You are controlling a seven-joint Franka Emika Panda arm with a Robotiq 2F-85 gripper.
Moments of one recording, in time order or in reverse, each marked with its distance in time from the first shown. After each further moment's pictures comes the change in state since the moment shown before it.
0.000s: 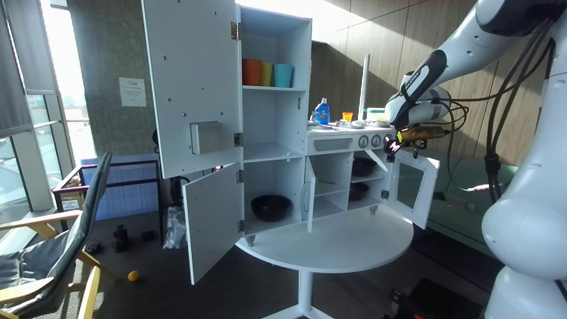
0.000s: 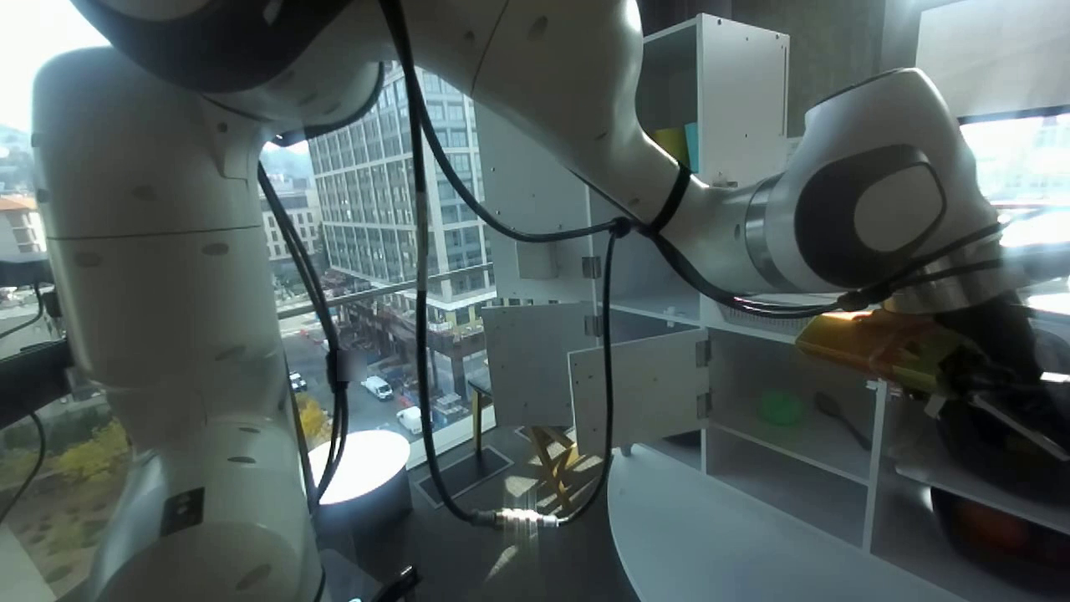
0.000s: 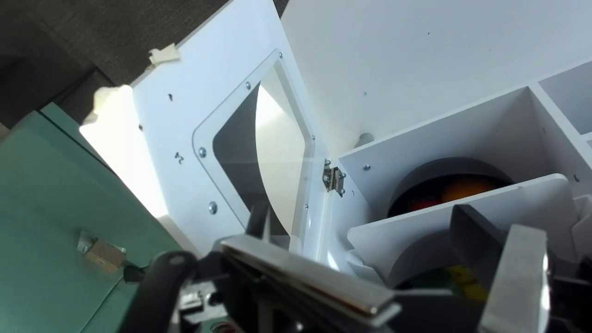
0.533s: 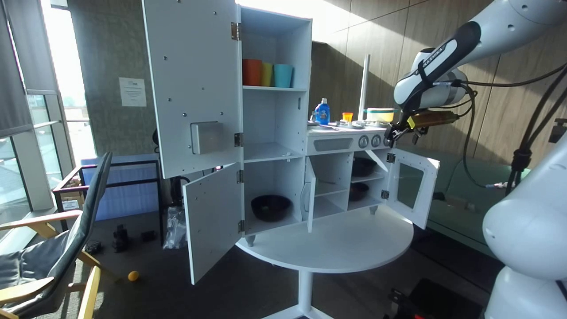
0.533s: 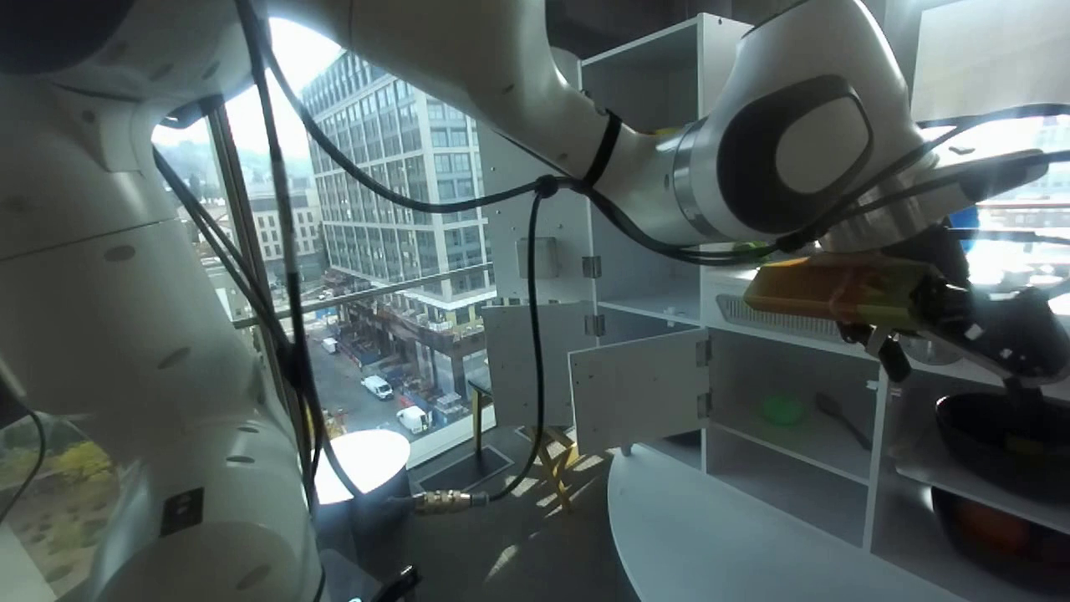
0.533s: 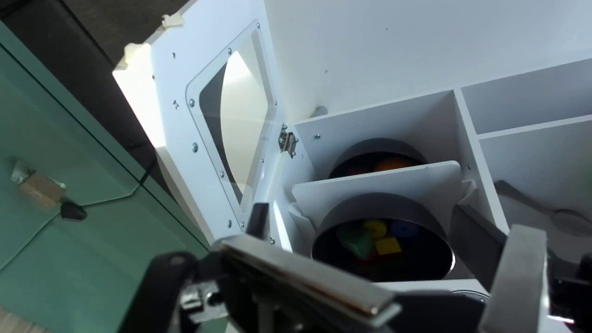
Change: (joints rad) arm 0.005 -0.241 0.033 -0.134 -0.001 0.004 -0.193
